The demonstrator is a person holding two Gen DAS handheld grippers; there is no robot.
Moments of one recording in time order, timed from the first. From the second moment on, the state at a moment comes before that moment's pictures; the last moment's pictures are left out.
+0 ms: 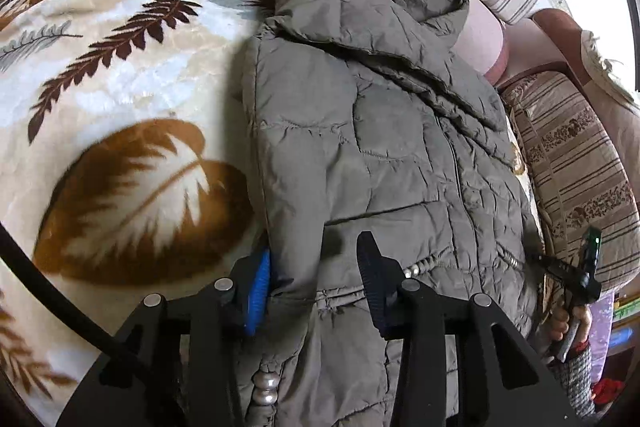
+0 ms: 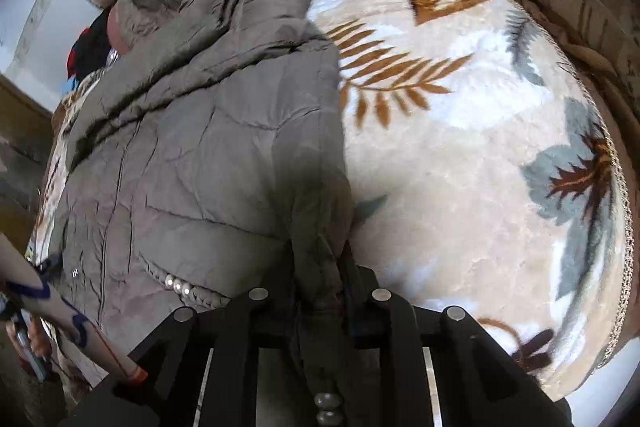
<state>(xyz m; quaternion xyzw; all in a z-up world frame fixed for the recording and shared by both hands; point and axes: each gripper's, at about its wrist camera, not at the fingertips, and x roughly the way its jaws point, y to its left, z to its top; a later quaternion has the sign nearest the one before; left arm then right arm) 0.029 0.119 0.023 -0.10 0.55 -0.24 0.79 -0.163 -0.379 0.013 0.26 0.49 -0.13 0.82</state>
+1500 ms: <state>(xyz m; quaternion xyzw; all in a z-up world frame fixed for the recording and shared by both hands) -0.001 0.064 0.183 0.00 0.34 -0.18 0.92 -0.140 -0.282 0.205 0.12 0.40 -0.10 0.90</state>
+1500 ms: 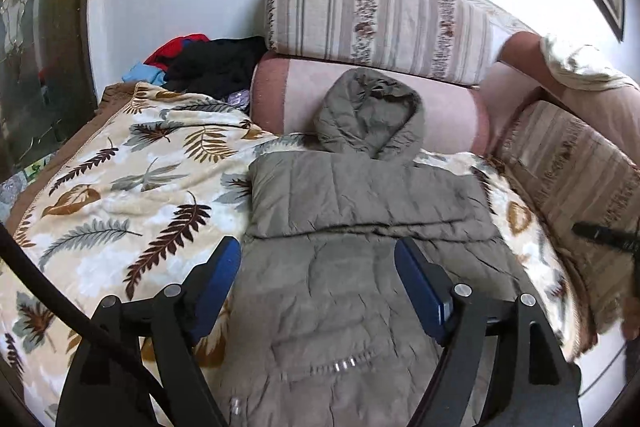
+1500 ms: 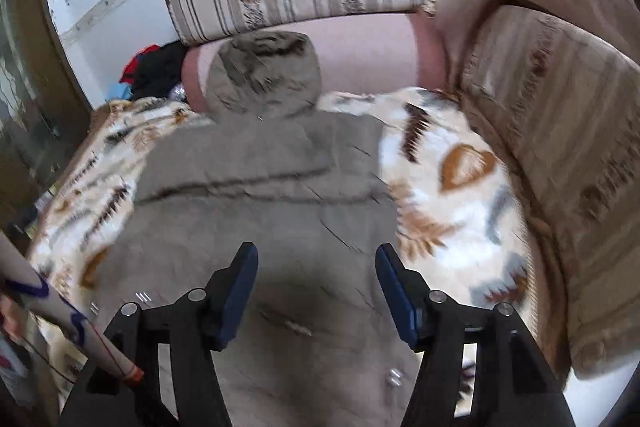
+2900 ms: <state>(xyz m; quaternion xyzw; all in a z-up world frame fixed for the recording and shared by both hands) 0.119 0.050 0.011 -0.01 0.43 -0.21 0.88 0.409 -0.338 0.149 0.36 0.37 -0.18 0.83</state>
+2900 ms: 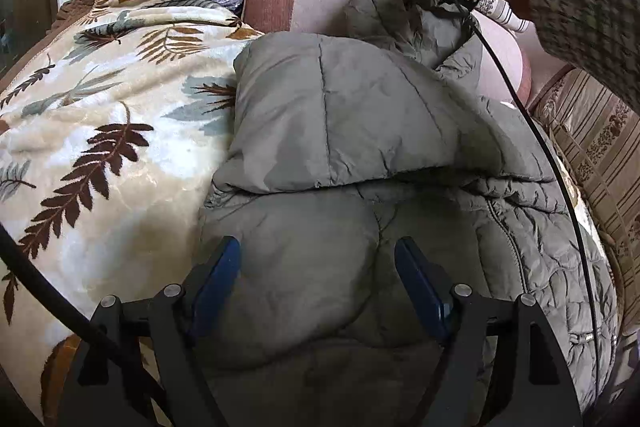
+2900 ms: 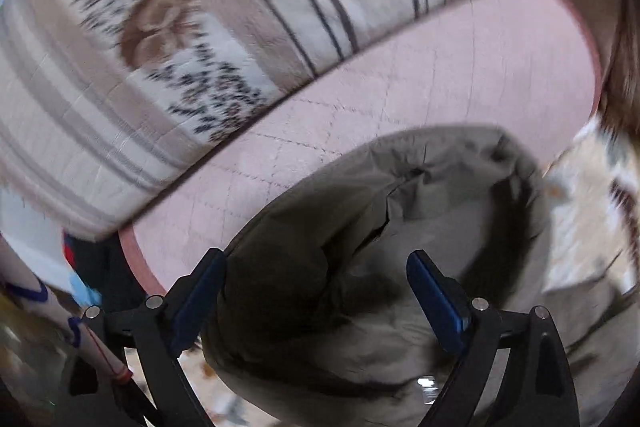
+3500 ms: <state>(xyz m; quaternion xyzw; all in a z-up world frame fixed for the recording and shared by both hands) 0.118 0.053 0.015 -0.02 0.43 -0.21 0.88 0.315 -0.280 0.213 0.21 0.38 -0.12 0.89</state>
